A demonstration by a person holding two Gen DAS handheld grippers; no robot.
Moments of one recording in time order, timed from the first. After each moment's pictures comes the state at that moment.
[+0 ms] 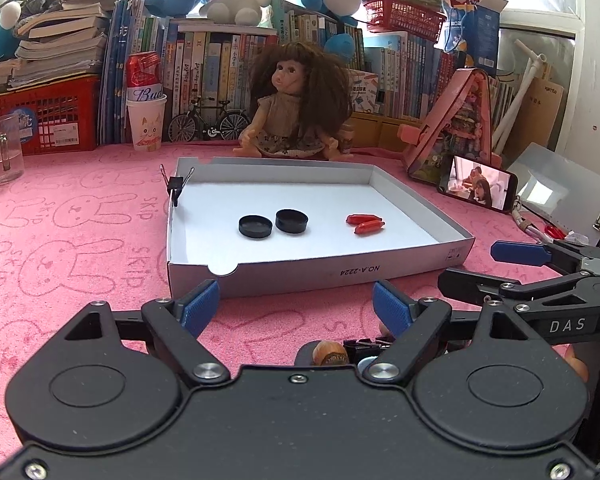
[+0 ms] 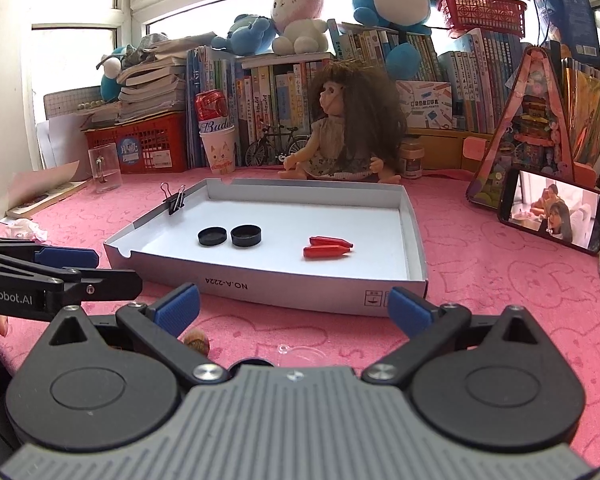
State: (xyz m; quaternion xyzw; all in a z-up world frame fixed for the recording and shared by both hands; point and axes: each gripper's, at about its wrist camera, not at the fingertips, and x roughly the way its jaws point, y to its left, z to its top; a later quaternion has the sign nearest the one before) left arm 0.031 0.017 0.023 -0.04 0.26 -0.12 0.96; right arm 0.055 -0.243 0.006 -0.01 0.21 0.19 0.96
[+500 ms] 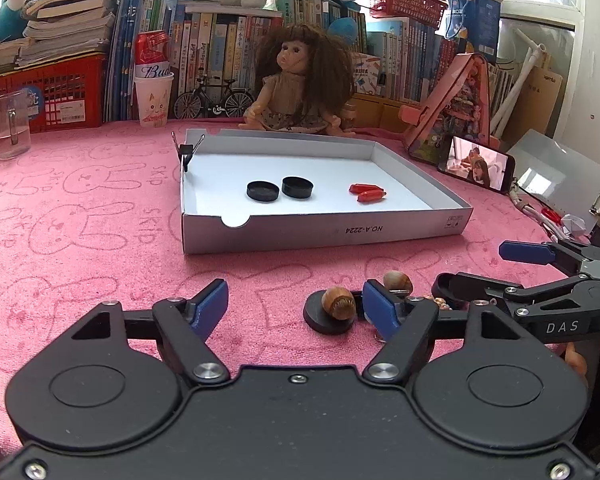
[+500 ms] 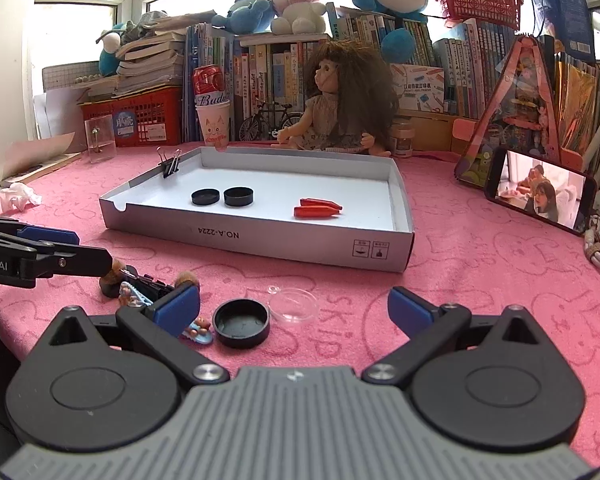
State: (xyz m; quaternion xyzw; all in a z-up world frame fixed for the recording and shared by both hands) left arm 0.009 0.028 0.008 -0.04 0.28 -0.13 0.95; right arm 0.036 -0.248 -0.014 -0.03 0.23 0.17 0.96
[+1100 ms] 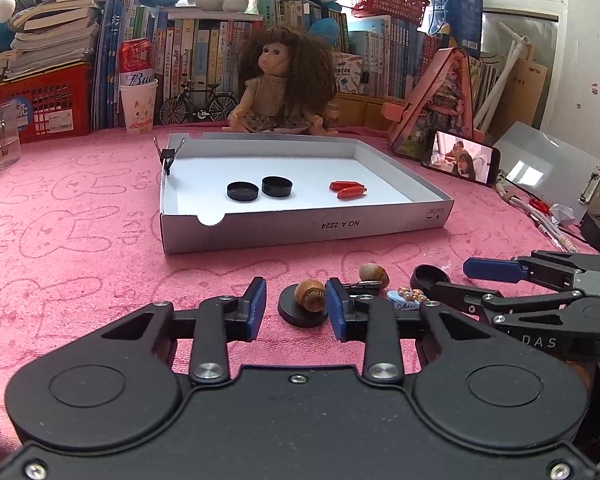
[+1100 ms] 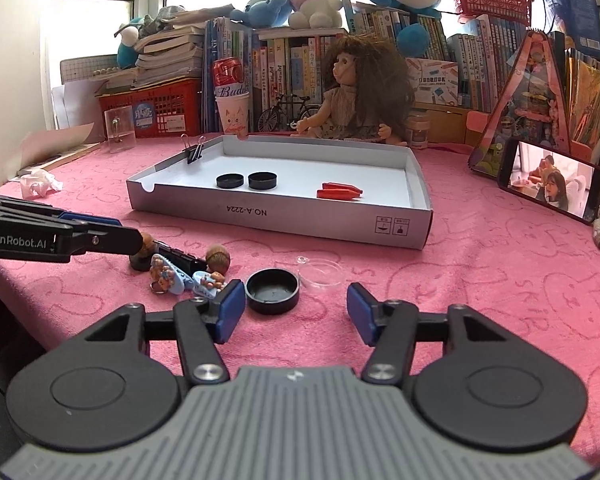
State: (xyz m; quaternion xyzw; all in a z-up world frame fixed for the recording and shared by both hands) left arm -0.003 0.010 0.010 -0.03 0.27 -0.14 0.95; right arm 0.017 -0.242 -0.021 -0.04 0.24 0.20 0.95
